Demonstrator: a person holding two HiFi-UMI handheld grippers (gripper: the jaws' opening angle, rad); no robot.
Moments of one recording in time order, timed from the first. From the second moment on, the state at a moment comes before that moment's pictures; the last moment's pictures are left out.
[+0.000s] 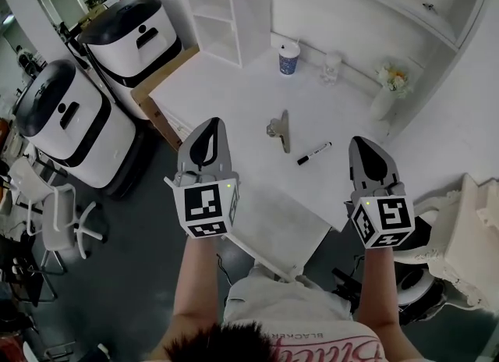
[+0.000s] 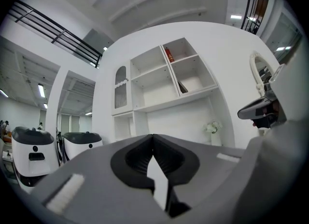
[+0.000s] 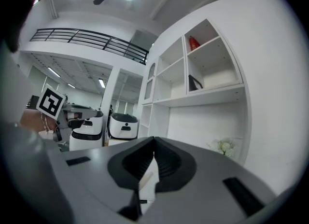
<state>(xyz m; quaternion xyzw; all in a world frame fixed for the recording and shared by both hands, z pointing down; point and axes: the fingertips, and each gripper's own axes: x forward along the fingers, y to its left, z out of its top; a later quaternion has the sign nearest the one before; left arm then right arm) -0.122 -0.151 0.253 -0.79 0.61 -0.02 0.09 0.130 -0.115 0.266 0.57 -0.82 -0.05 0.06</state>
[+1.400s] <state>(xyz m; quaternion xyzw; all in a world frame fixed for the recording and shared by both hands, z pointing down) -0.011 -0.295 0.414 -0.86 0.47 -0.17 -0.08 0.192 -0.152 0.362 0.63 -0.77 0.05 0.13</state>
